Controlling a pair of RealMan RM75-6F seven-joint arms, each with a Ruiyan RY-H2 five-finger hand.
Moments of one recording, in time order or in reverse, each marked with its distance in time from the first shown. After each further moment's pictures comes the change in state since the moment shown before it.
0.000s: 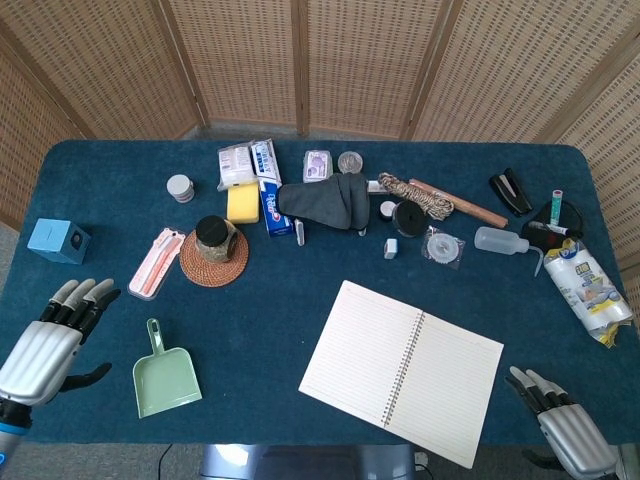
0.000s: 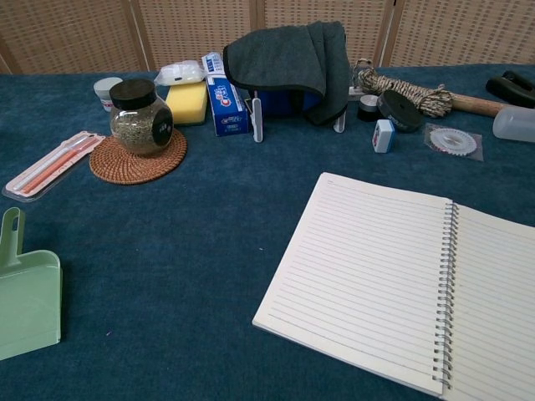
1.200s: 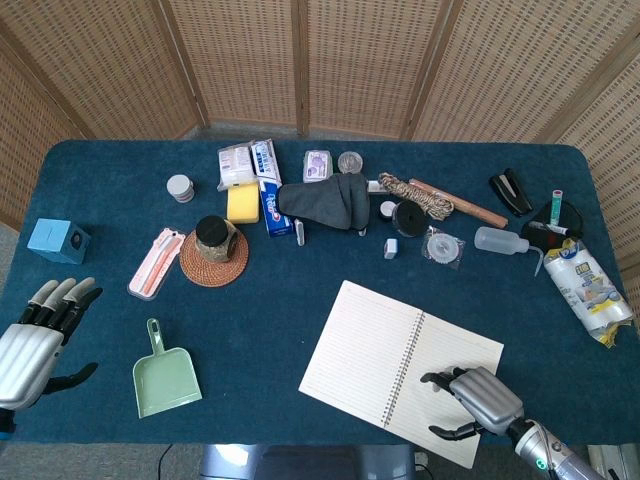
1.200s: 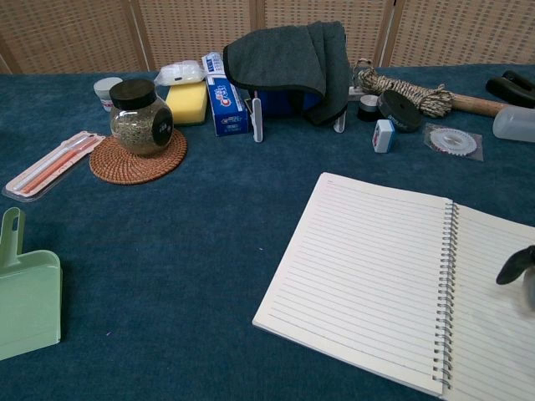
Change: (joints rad) left arm 0.034 0.026 0.003 0.012 0.002 0.051 -0.033; right arm 0.377 0.123 0.042 -0.468 0.043 -0.448 -0.044
